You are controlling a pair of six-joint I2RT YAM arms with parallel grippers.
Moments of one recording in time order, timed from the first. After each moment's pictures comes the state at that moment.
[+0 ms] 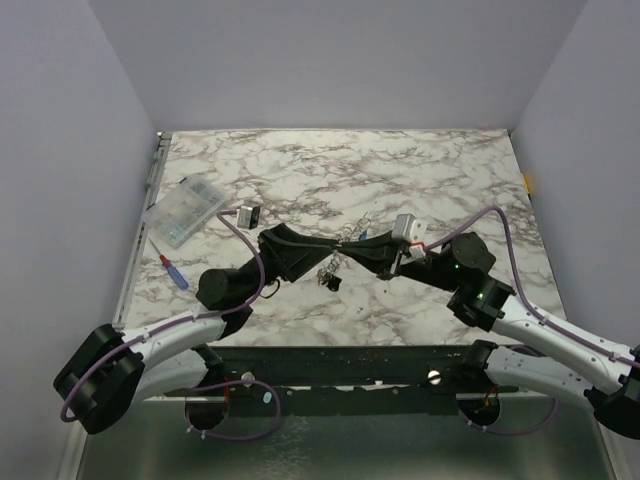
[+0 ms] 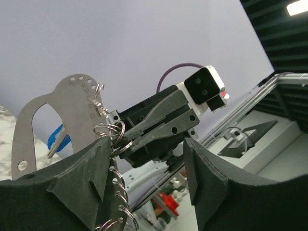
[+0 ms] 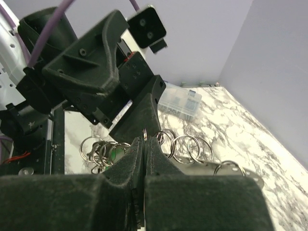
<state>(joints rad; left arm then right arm) -0.75 1.07 0.34 1.36 0.33 -1.32 0.89 0.89 0.70 0.36 -0.36 -0.17</state>
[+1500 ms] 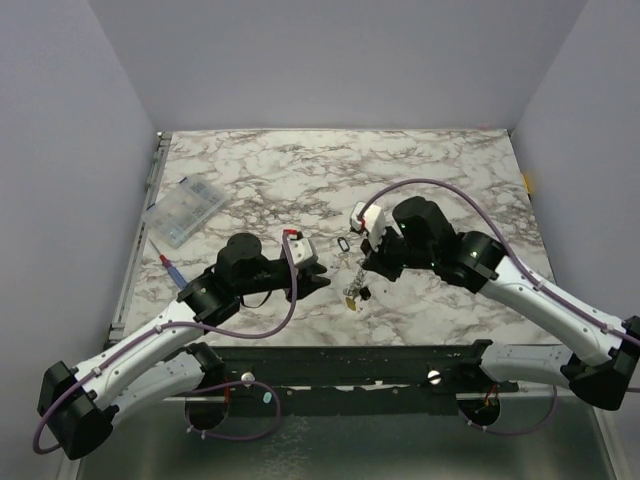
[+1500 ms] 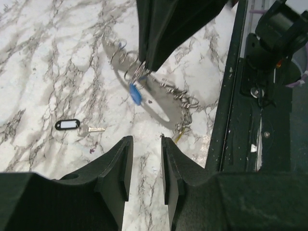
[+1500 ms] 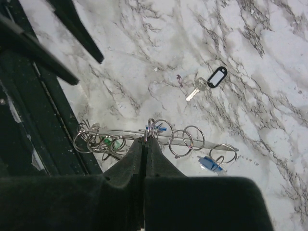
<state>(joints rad) -0.77 0.85 0.65 -0.06 0.51 0.11 0.88 1.17 1.17 -0.71 -0.13 -0.21</state>
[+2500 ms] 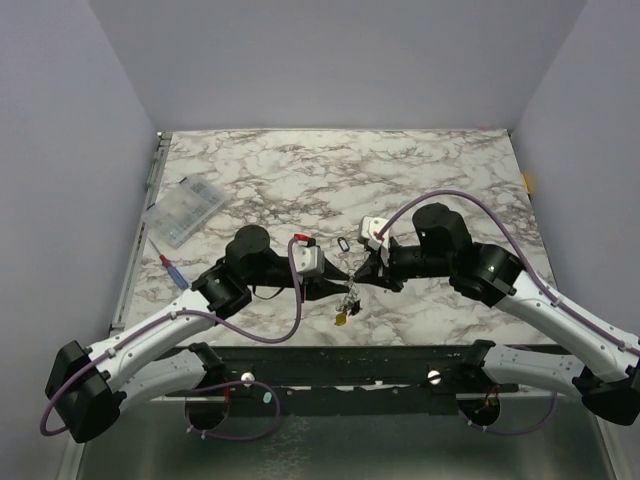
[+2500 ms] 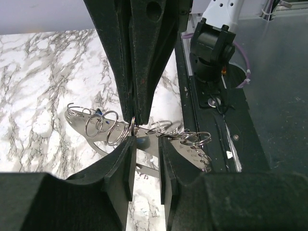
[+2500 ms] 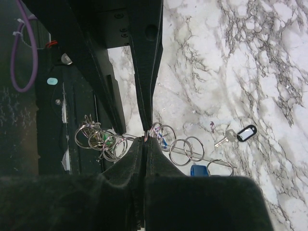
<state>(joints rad) -0.79 0.96 0.67 0.16 0.81 0.17 0.88 1.02 1.07 -0.57 -0.46 -0.30</state>
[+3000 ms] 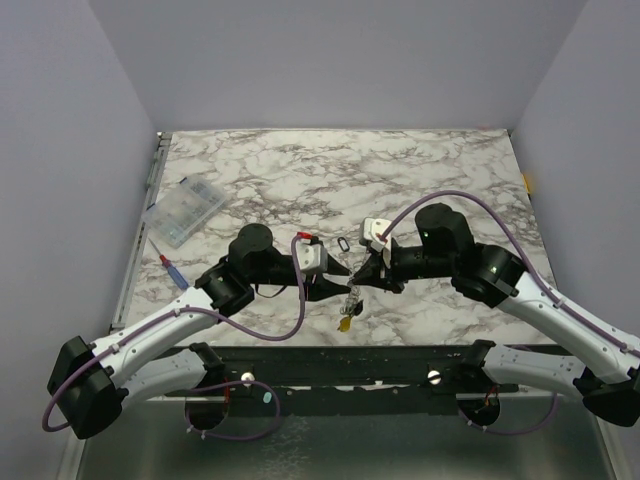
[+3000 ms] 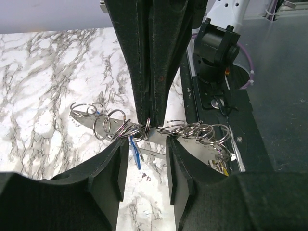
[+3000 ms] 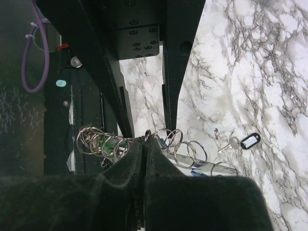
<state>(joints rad) -0.80 0.99 0.68 0.18 0.80 0.17 0.88 1.01 1.07 -0.56 -0.50 -0.31</state>
